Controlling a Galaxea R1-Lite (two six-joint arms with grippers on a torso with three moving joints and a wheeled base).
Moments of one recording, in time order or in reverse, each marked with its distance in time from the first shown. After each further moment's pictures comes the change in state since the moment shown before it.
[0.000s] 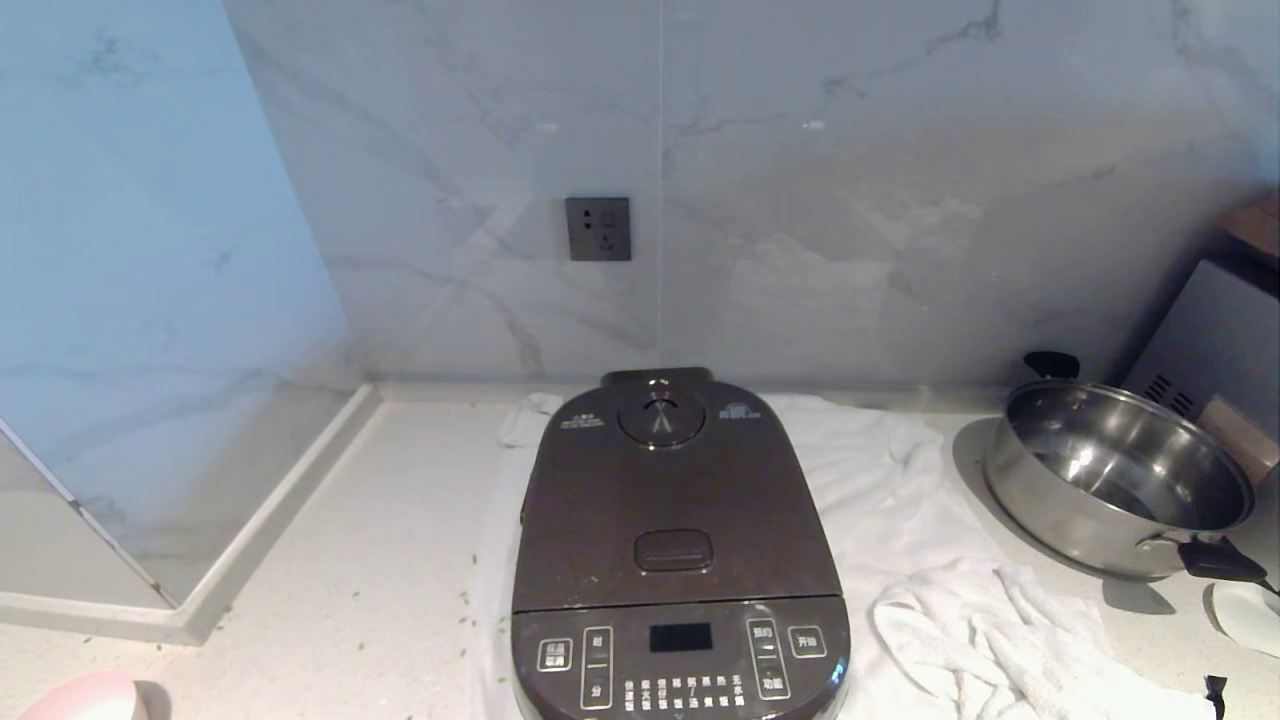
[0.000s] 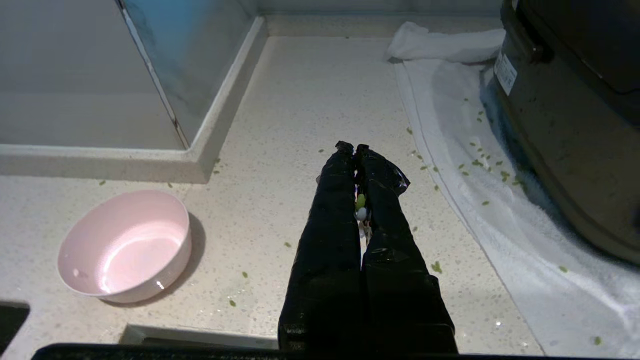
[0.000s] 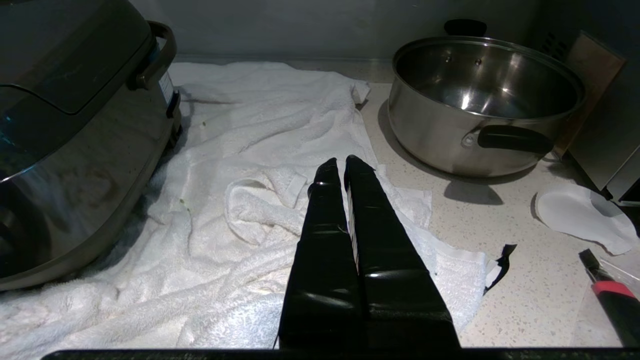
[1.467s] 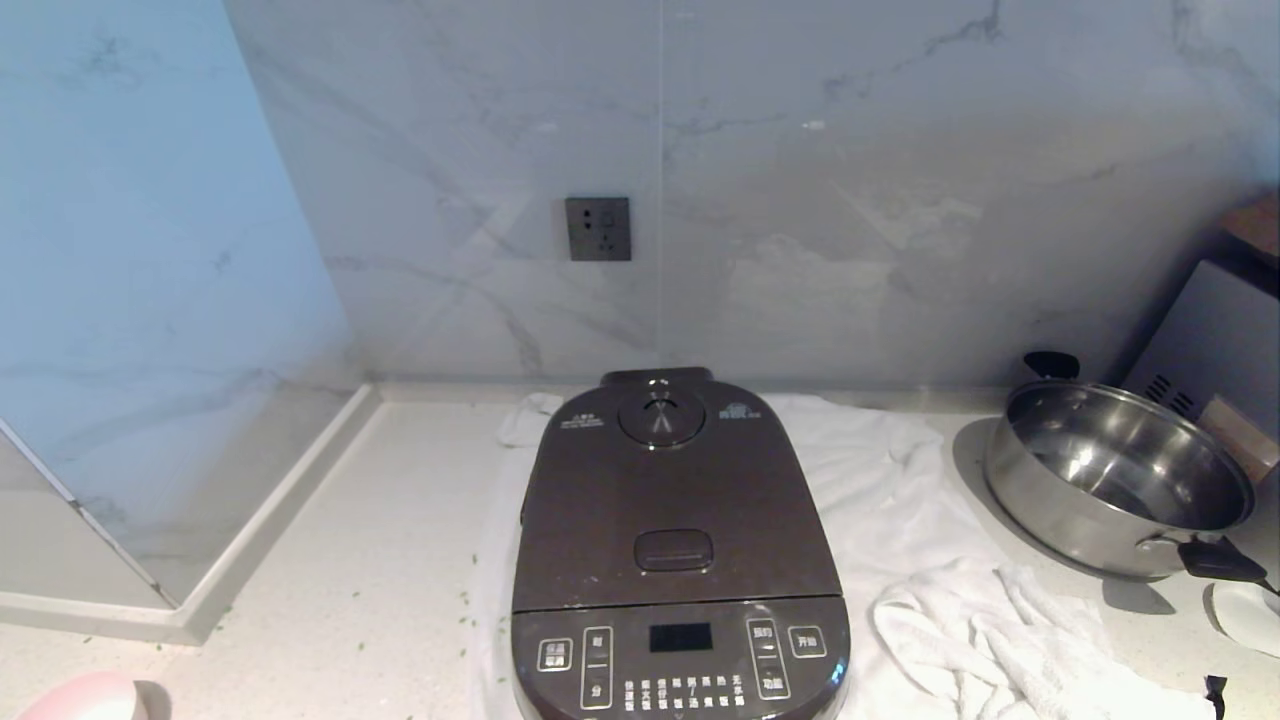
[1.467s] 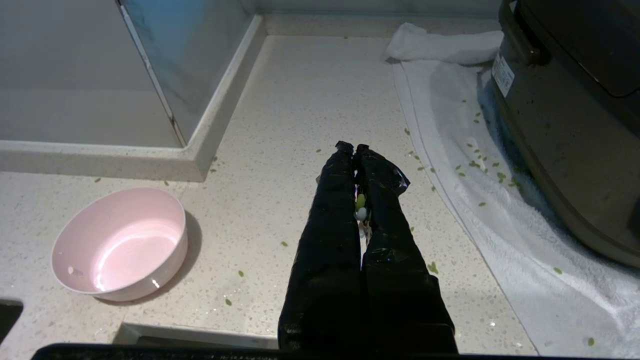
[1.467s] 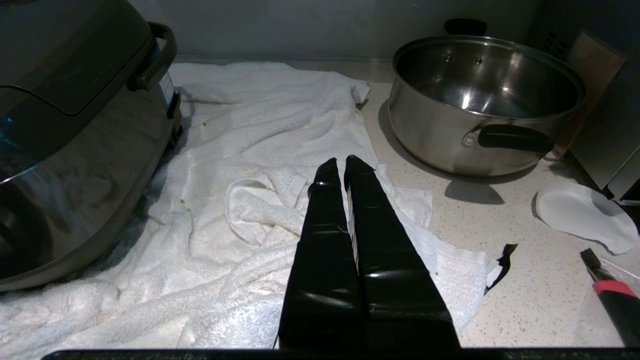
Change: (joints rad) left arm 0.003 0.000 0.000 0.001 -0.001 -0.008; right arm 0.000 0.000 0.000 0.000 0.000 0.004
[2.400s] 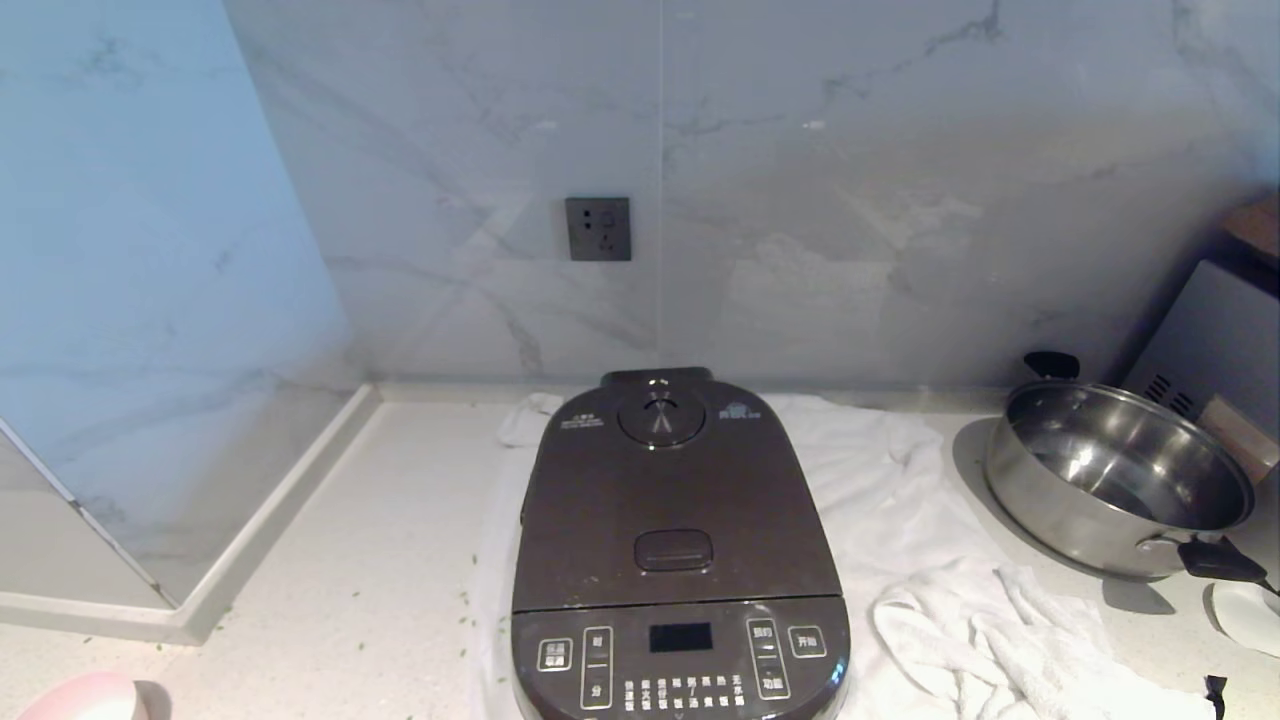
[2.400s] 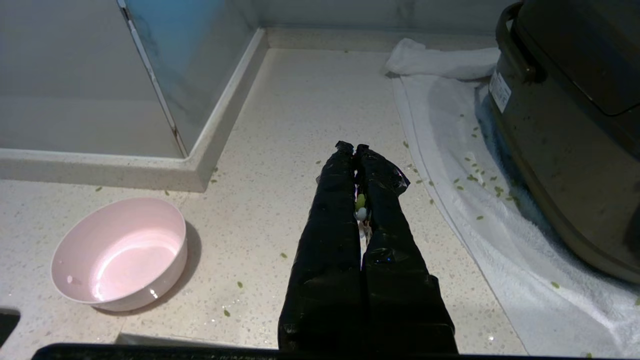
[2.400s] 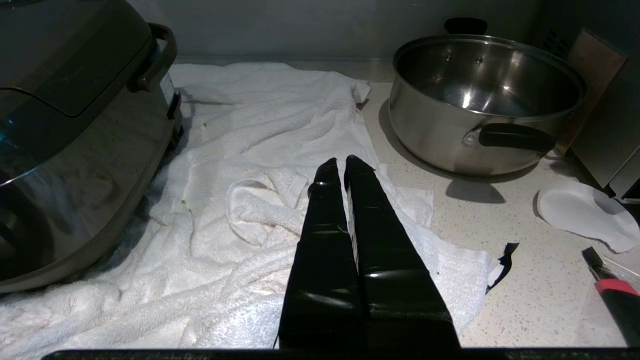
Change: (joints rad) left arm -0.001 0.000 0.010 -0.041 0.003 -0.012; right arm 0.000 0.000 0.000 0.000 -0.001 0.007
